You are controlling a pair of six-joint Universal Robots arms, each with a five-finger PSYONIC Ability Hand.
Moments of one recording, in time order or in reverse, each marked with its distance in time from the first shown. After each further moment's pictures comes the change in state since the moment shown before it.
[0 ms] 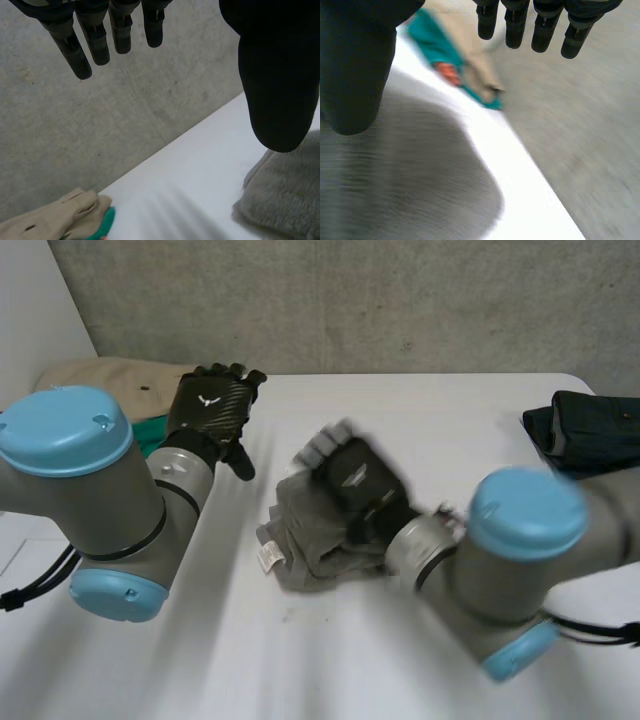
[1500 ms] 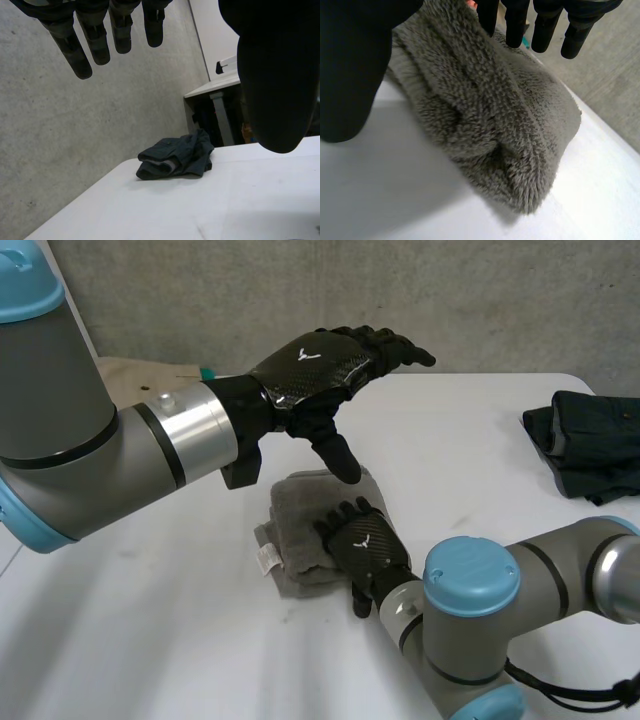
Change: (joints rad) left arm 0.026 0.037 0.307 -0.366 0.783 -0.197; right arm 0.092 0.173 0.069 -0.032 0.196 0.073; left_hand 0.000 0.000 0.000 0.000 0.000; right_hand -0.016 -0.010 0.000 0.000 -0.001
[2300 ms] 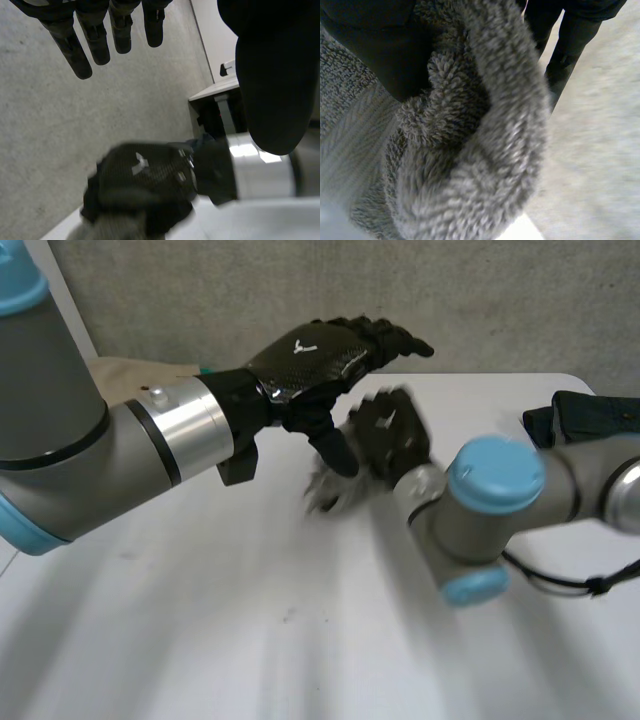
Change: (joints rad) left arm 0.002 0.032 -0.009 0.013 -0.014 -0.004; right arm -0.133 0.052 -0.374 -0.059 -0.003 -0.075; left_hand 0.000 0.000 0.000 0.000 0.000; right_hand 0.838 0.958 0.948 0.976 0.881
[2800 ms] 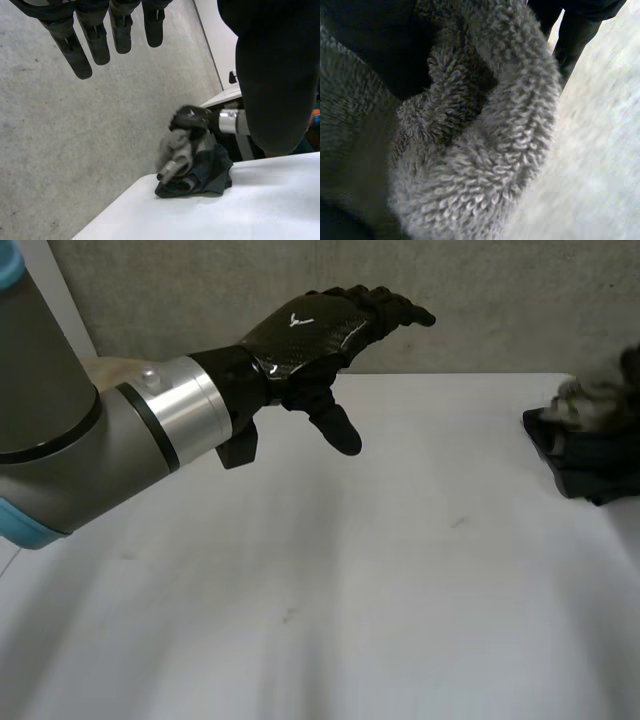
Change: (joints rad) left arm -0.011 0.018 0.010 0.033 -0.038 -0.026; right arm -0.782 0.278 -0.370 -0.081 -0.402 0.046; left_hand 0.000 0.000 0.000 0.000 0.000; right_hand 0.000 0.000 0.009 0.008 0.018
